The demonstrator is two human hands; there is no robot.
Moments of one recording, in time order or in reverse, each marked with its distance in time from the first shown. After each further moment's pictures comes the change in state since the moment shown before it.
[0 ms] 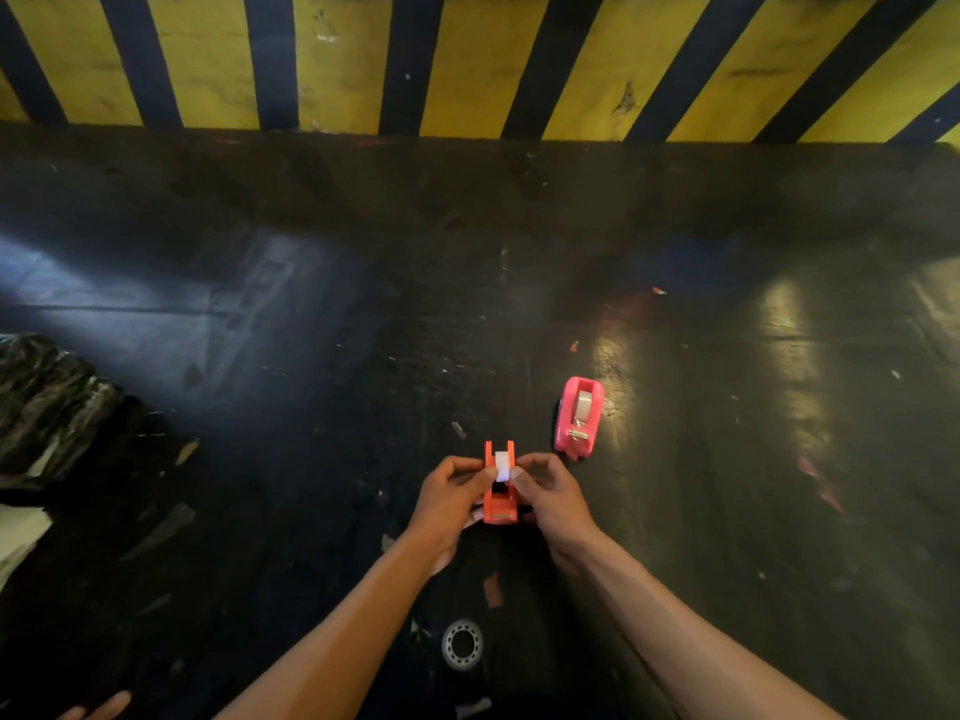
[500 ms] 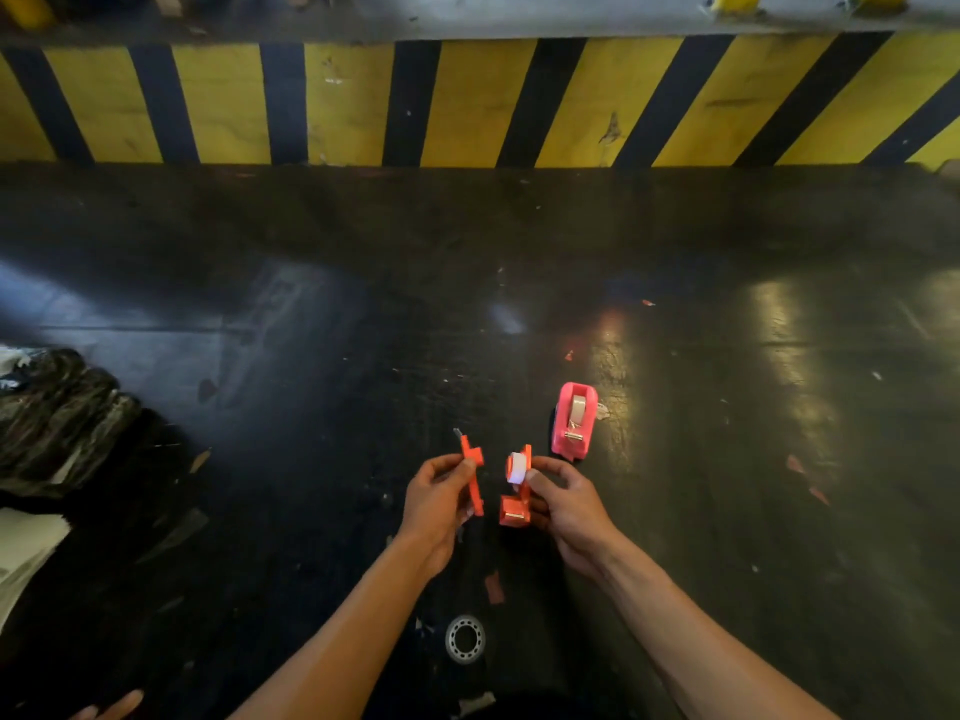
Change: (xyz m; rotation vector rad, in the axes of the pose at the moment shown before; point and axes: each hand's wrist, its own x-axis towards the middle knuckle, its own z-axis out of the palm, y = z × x) left_hand -0.019 0.003 -0.003 -0.148 0.113 0.076; right_hand -0.019 -0.007 -0.015 0.259 -0.054 0.066
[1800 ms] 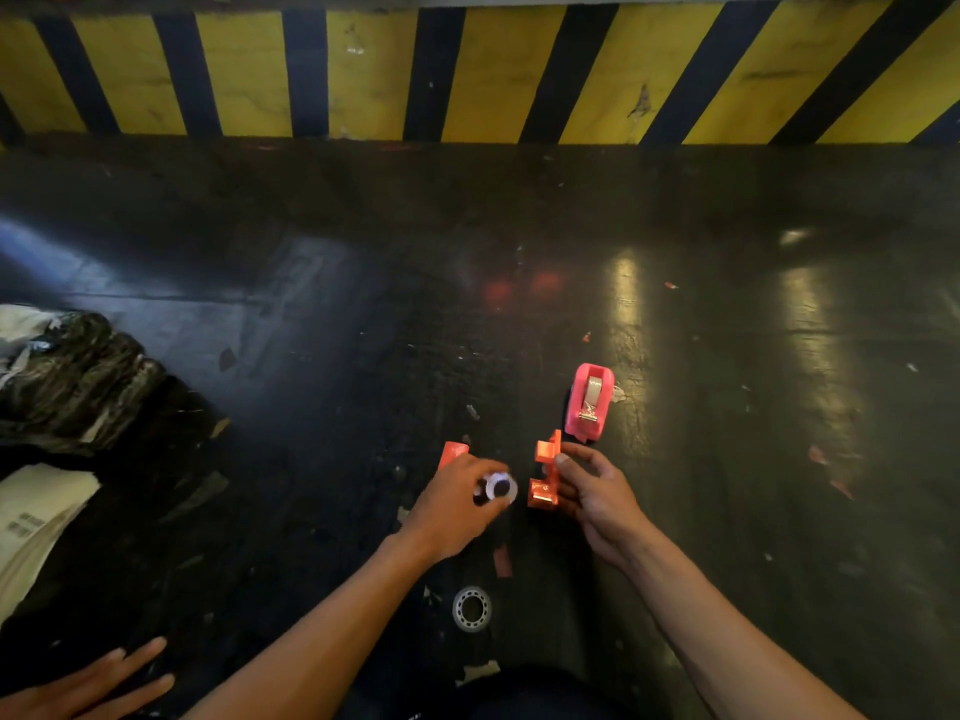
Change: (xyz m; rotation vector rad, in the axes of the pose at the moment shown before) left_hand -0.003 -0.015 -0.024 1.120 -0.247 0.573; right_hand 0.003 0.008 -0.024 0.045 0.009 -0.017
